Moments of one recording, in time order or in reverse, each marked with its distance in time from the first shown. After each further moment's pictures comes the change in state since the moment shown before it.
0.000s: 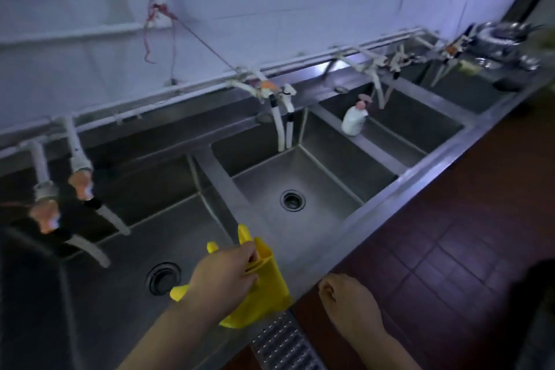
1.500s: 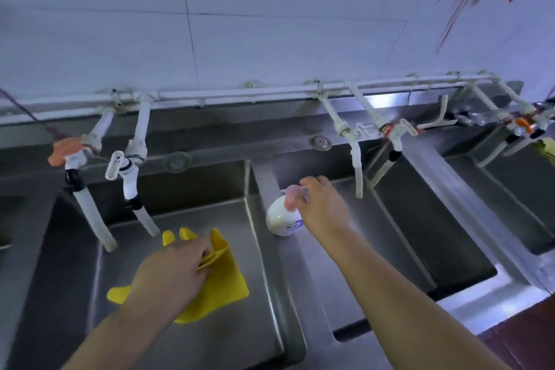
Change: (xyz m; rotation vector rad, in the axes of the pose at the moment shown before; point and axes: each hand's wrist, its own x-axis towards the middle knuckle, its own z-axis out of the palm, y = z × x) left_hand 0.487 0.229 0.061 0.059 0.061 -0.507; right_hand 0.600 0.247 -0.243 0.045 0.047 -0.255
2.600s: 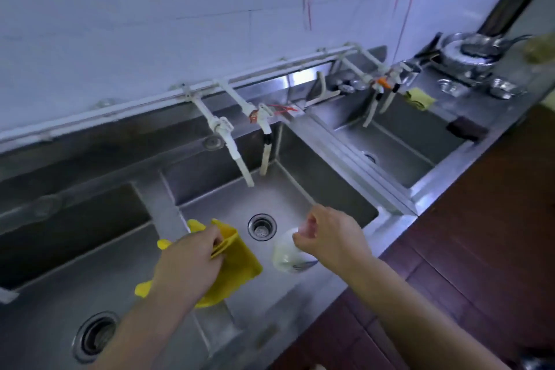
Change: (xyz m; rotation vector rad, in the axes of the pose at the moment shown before) left_hand 0.028 0.218 0.063 -0.080 0.017 0.241; right_hand -0.117 0.196 -0.137 -0.031 0.018 0.185
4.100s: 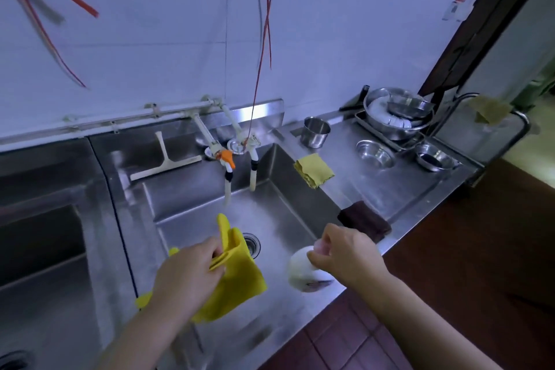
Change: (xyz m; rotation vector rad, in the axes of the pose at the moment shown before) left_hand 0.354 0.584 0.209 -0.037 0.063 0.028; right_hand 0.331 0.591 -0.284 -0.141 0.013 0.022
